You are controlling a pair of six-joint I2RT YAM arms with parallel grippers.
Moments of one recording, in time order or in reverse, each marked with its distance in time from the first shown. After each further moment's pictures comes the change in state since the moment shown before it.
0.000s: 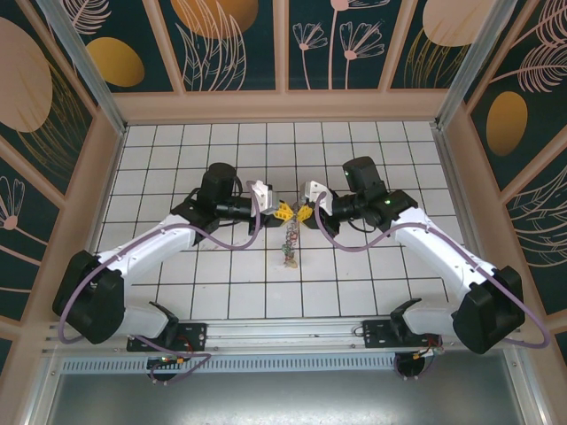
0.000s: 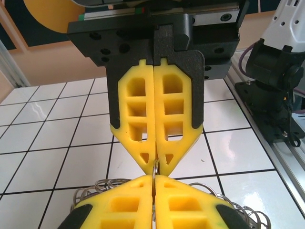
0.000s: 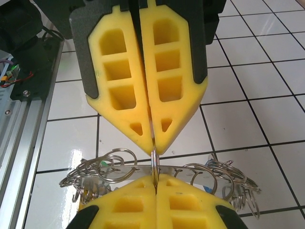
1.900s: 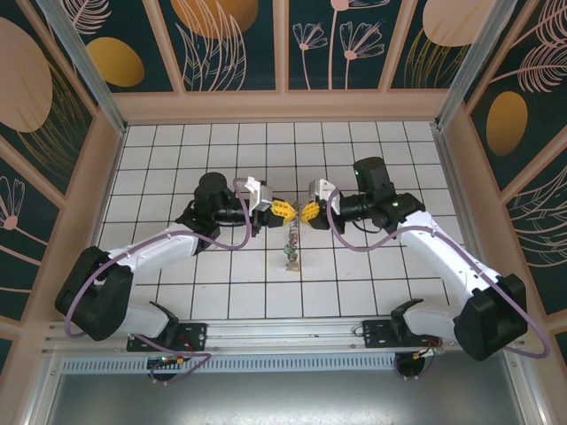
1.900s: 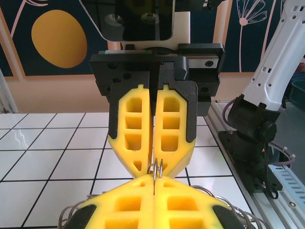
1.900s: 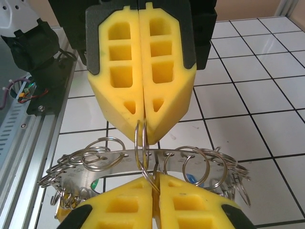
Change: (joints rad) left arm 0.001 0.015 -0.145 0.510 0.084 -0.402; right arm -0.063 -0.040 -0.044 0.050 -0.127 0.019
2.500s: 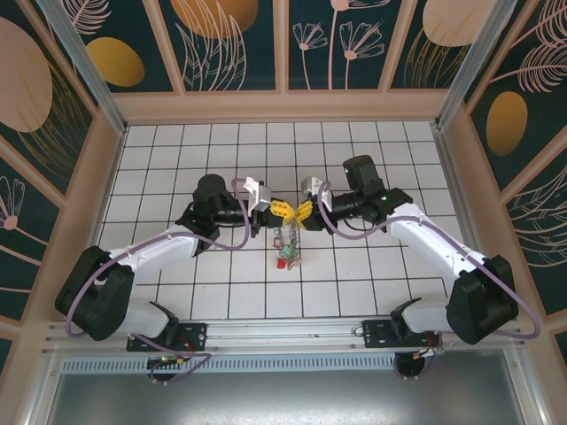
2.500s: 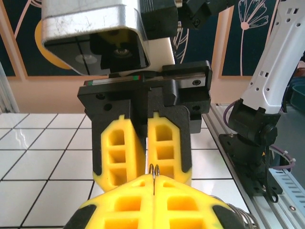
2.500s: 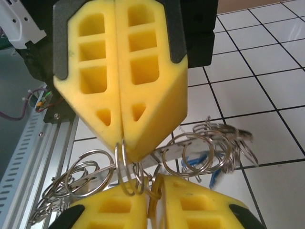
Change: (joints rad) left arm 0.001 0.001 -0.023 0.057 -0.005 -0.035; right arm 0.024 0.102 0.025 0.024 -0.047 0.065
